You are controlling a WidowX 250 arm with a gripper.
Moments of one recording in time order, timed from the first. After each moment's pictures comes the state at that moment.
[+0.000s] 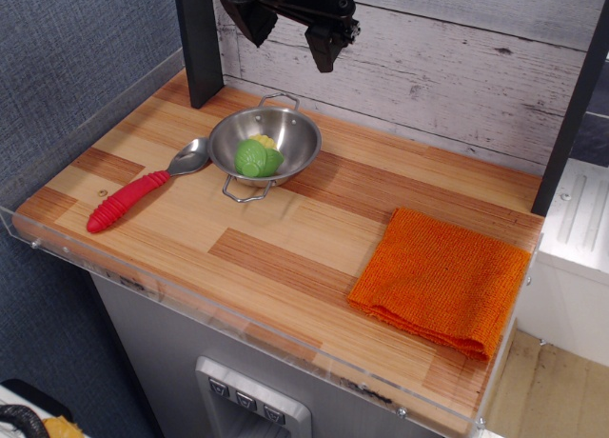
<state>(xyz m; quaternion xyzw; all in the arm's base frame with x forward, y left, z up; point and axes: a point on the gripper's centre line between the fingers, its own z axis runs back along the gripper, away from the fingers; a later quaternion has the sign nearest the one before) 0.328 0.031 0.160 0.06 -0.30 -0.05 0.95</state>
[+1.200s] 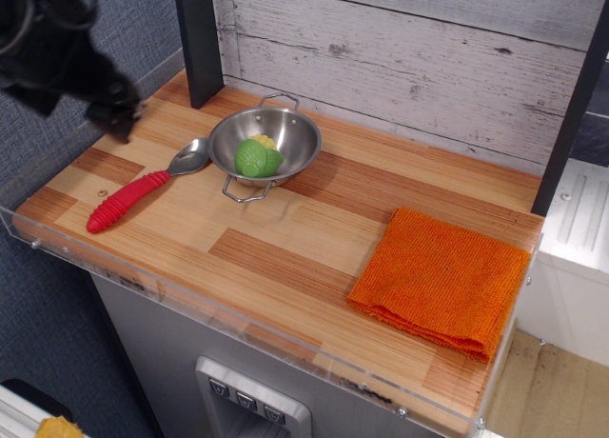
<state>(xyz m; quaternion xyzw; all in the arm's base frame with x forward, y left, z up) 0.207 0.120 0.150 0.13 -0.30 0.05 0.94</state>
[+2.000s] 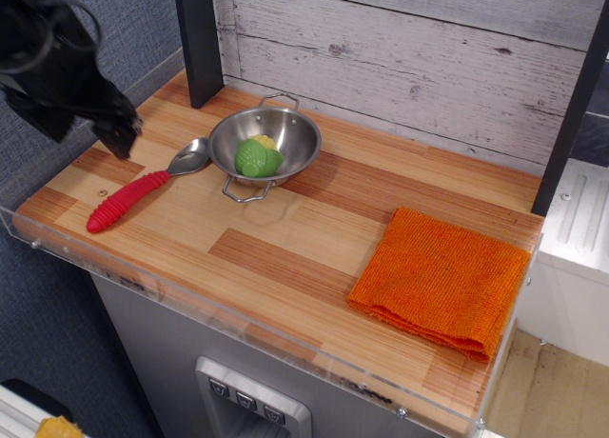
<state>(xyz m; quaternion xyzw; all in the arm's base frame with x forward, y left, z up) 0.244 0.157 0.092 0.09 -0.23 0.06 0.97</state>
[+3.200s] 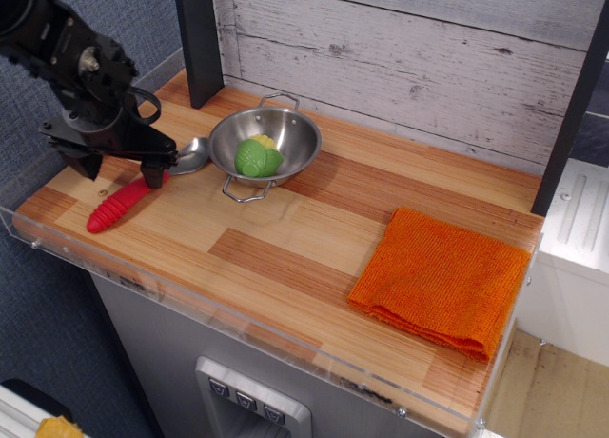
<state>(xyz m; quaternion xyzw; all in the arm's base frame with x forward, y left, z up) 0.282 0.182 0.031 0.14 -0.24 0.17 0.95</state>
